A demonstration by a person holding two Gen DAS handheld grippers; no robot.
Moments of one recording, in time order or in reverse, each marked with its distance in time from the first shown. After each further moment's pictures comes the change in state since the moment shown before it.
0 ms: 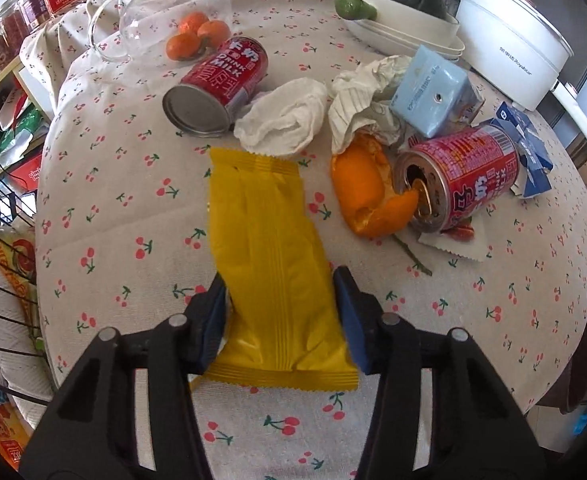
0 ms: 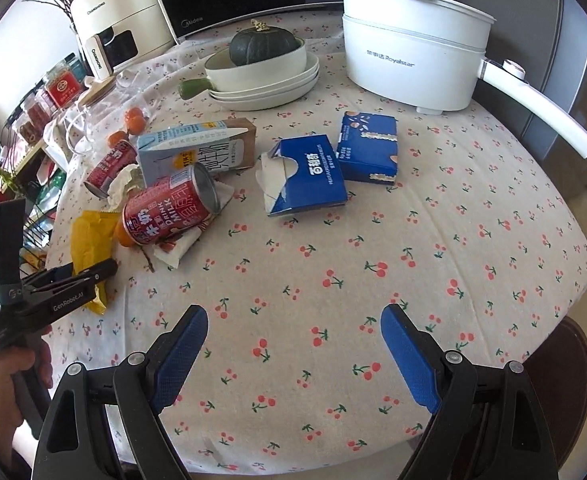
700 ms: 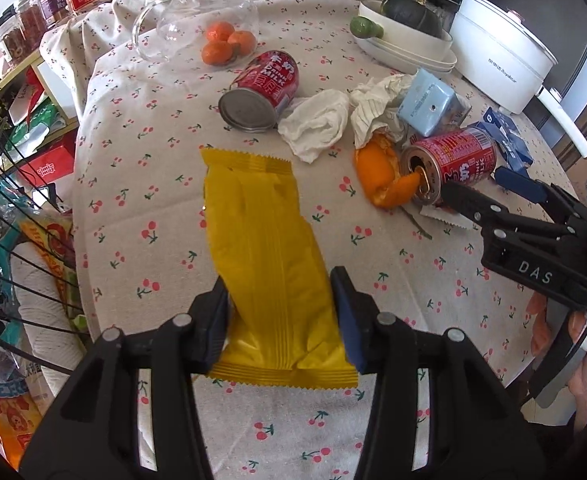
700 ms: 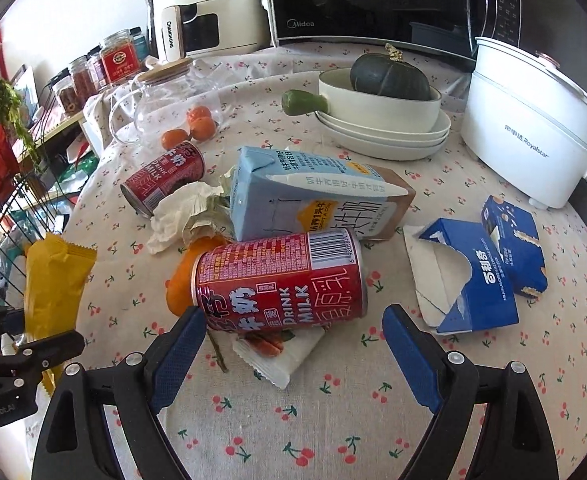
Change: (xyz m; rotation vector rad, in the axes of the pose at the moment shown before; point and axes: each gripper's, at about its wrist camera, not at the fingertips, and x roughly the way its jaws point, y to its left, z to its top) left arm -0.043 0.035 -0.022 0.009 -0.014 -0.017; right arm 0.071 0.102 0.035 -0.213 -0.159 0.054
